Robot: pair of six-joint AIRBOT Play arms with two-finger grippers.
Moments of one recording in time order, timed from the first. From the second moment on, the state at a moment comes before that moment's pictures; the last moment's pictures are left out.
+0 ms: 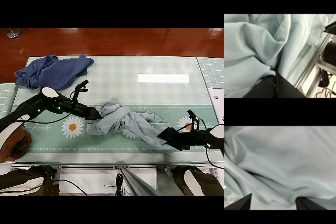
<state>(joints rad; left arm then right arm) -0.27 -1.38 0.82 0.51 -1.13 -0.92 -0.25 -0.75 0.32 -0.97 1.19 1.53</state>
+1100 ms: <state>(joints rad) 0.39 -0.99 1.82 0.37 -1.26 -1.10 -0.03 -0.87 1.88 -1.05 1.29 1.49</state>
